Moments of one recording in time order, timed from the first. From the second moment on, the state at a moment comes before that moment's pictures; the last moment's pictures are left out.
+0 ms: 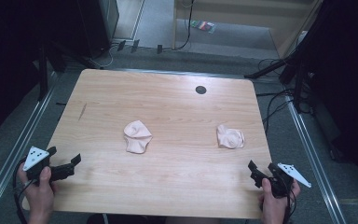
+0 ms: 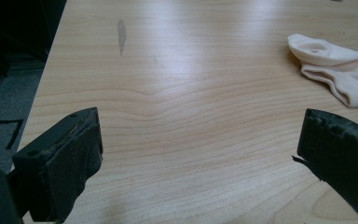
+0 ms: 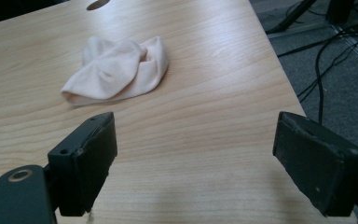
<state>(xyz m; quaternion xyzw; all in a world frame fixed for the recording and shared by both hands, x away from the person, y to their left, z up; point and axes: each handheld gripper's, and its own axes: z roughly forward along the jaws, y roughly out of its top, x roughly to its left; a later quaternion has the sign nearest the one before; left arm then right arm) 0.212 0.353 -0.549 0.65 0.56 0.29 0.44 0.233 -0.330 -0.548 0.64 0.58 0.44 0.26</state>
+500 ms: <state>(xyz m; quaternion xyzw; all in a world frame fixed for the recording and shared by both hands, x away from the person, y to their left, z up) 0.228 0.350 -0.548 0.63 0.57 0.28 0.46 0.240 -0.297 -0.531 0.61 0.60 0.46 0.25</state>
